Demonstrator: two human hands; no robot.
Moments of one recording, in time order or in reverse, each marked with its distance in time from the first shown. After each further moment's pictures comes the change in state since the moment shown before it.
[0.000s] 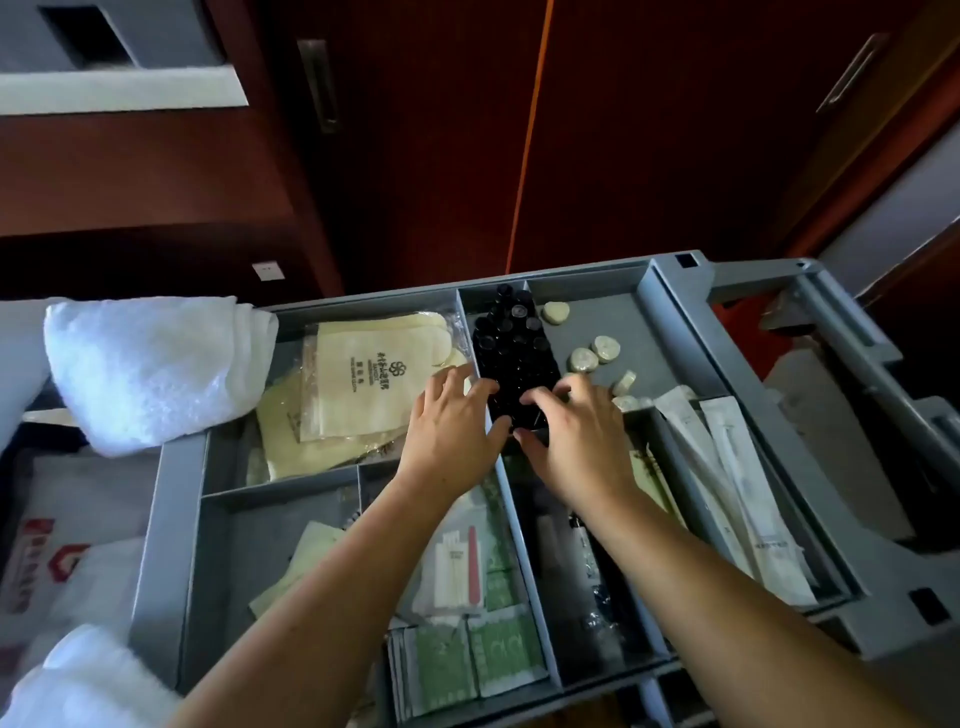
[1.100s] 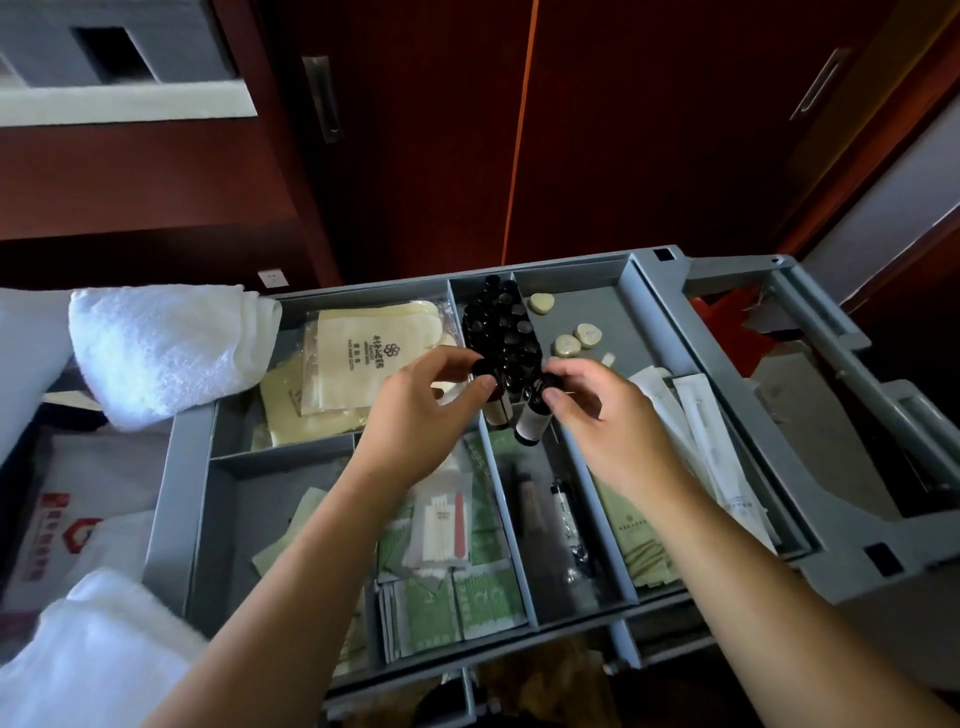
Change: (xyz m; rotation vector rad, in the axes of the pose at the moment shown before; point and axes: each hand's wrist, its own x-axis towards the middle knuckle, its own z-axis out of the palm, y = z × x) left_hand -0.057 0.017 -0.057 -0.636 0.178 -0.038; right_hand -0.040 0.009 -0.086 0.697 -0.076 0.101
